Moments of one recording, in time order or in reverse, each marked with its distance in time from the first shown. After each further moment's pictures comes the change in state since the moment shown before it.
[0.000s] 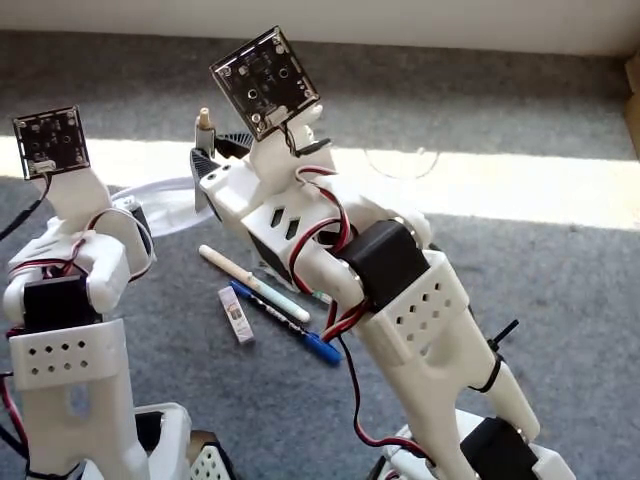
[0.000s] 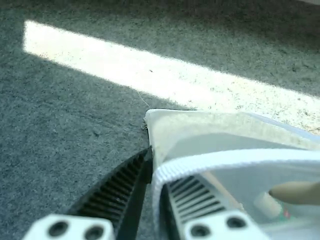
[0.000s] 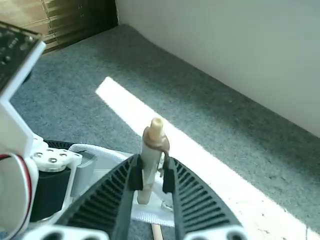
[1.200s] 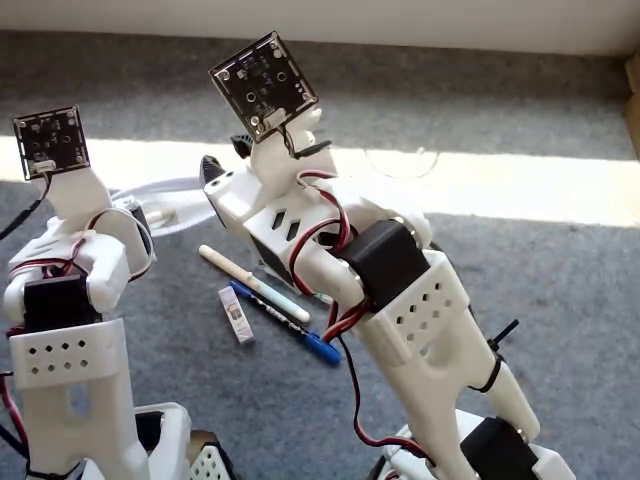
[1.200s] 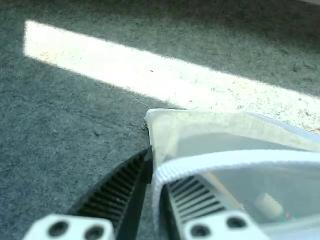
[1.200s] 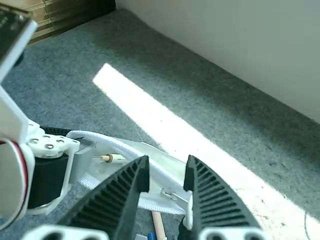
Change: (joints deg) left arm 0.0 0.0 0.0 0.0 0.0; right arm 0.0 0.0 0.0 3.0 0.0
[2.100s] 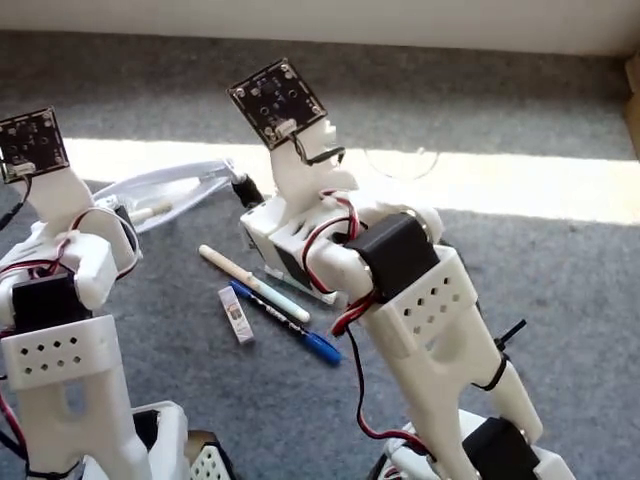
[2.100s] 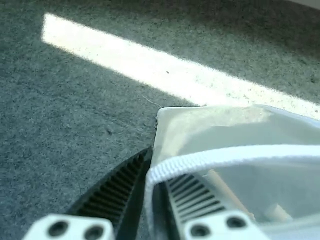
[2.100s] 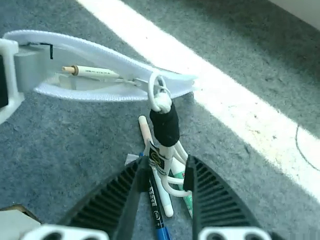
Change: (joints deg) left arm -5.5 0.0 0.1 -0.8 0.0; right arm 3.1 -0.1 1.8 18.2 0.4
